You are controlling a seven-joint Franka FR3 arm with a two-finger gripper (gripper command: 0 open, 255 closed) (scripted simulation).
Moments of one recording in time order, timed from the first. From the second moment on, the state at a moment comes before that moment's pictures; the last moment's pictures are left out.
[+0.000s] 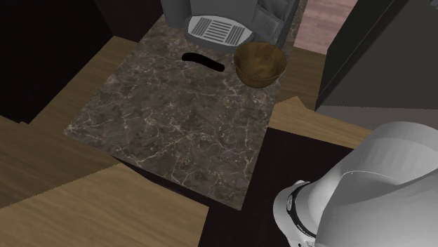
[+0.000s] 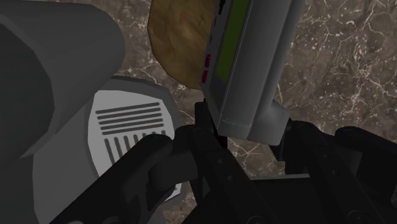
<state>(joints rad) -0.42 -0.22 -0.57 -2.04 -0.12 1.82 -0.75</state>
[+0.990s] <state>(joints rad) -0.42 -0.17 -0.59 -2.20 -0.10 2.03 -0.77</state>
